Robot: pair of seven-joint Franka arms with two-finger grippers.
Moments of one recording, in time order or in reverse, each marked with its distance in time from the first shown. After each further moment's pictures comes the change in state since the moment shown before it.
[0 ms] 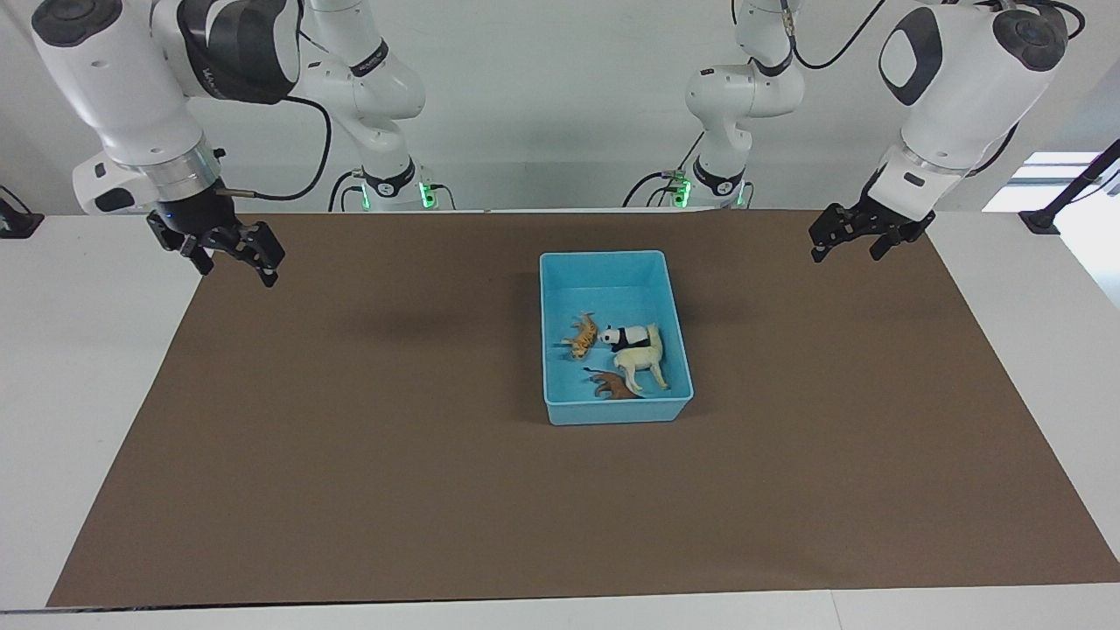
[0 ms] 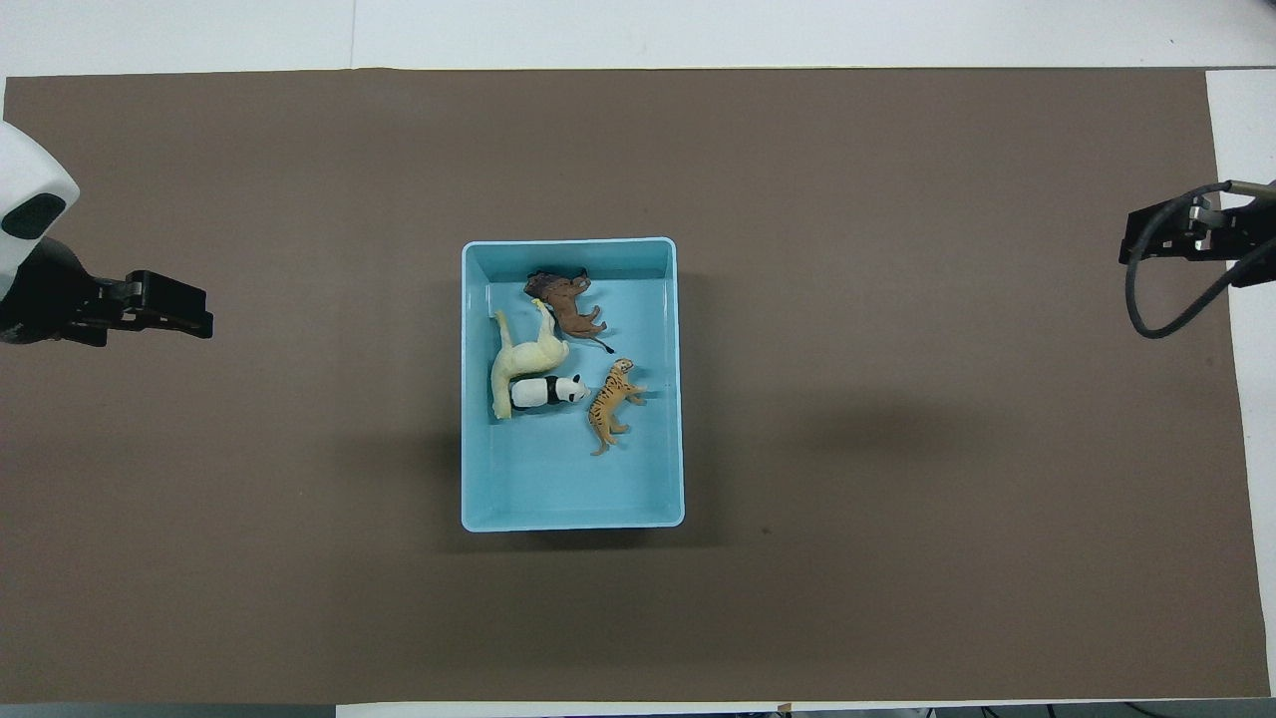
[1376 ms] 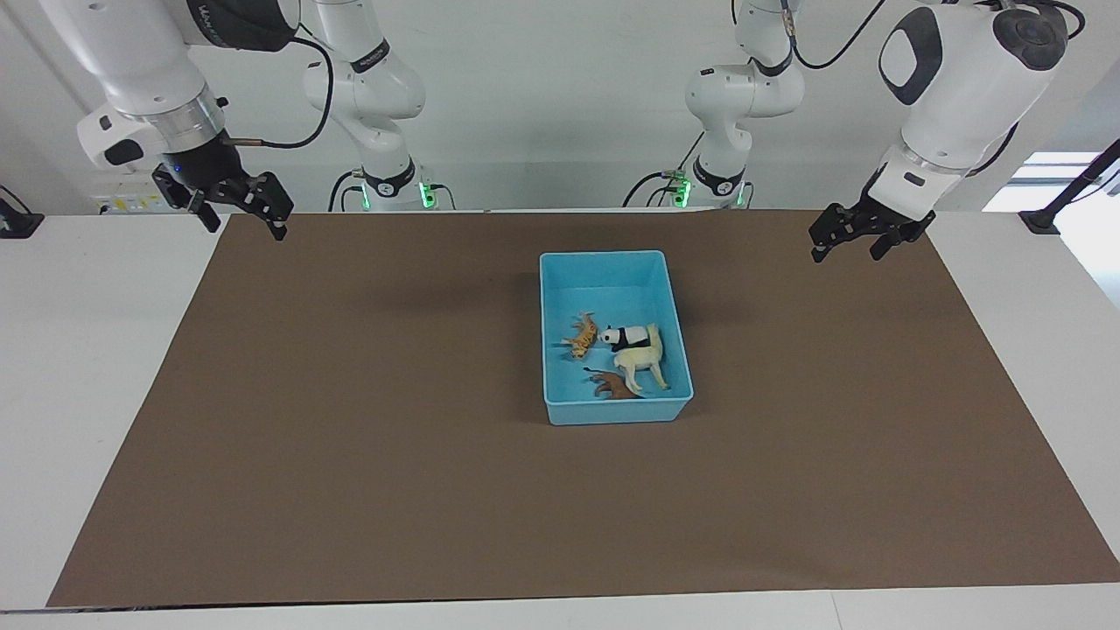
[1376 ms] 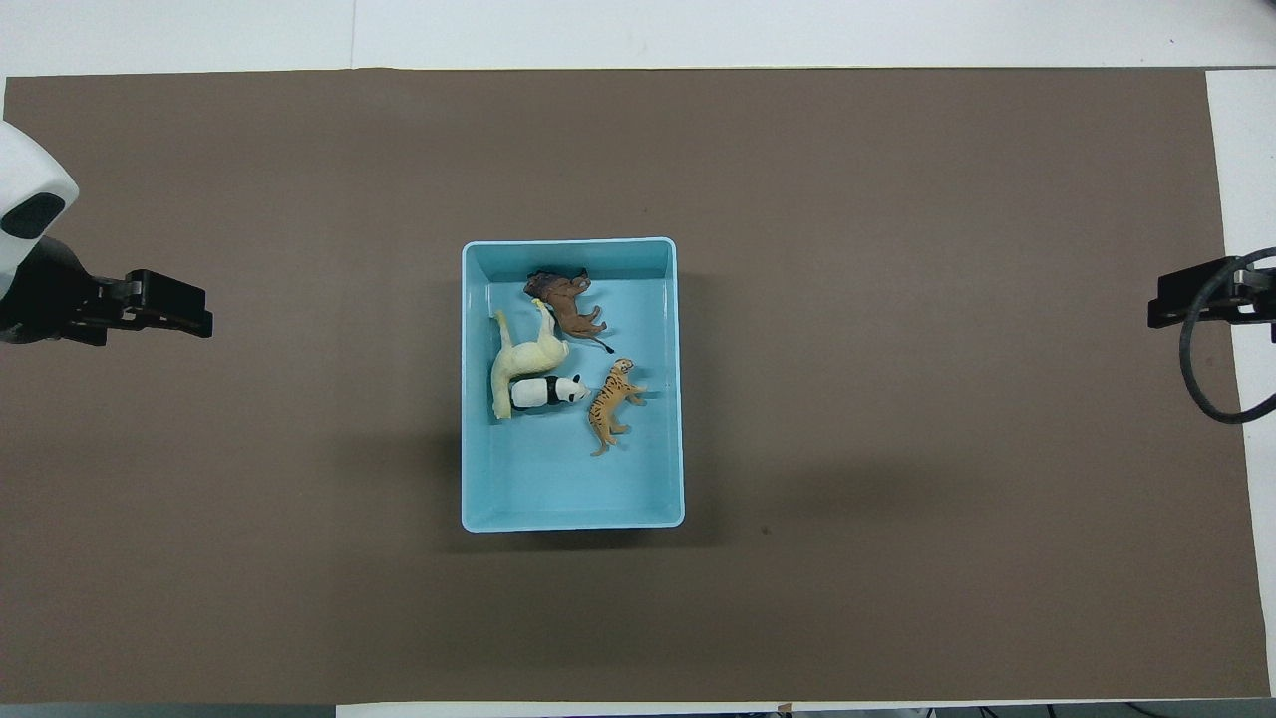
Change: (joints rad) left arm 0.000 0.000 0.000 0.000 0.000 0.000 0.000; right arm 0.001 -0.072 0.003 -0.004 0.027 -0.097 -0.031
